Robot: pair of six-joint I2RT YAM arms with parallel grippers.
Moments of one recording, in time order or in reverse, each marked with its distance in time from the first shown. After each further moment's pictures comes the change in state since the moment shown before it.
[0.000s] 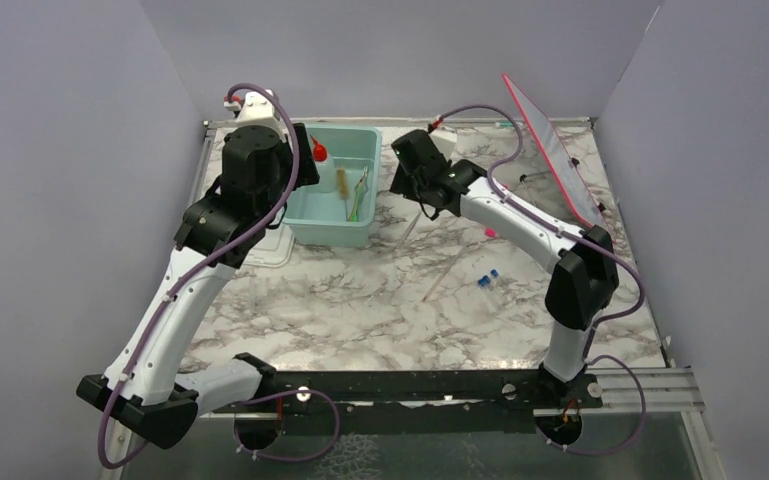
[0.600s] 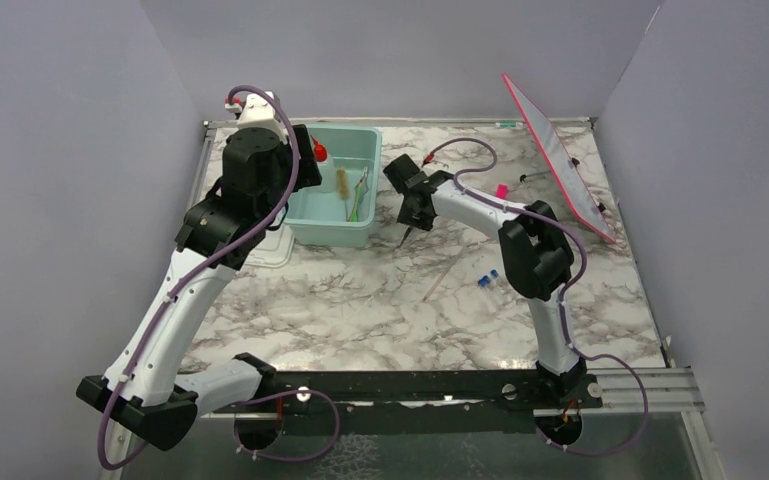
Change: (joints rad) left arm 0.000 -0.014 -0.017 0.017 0.027 -0.007; right arm -0.084 0.314 -0.013 -0.091 -0.090 0.102
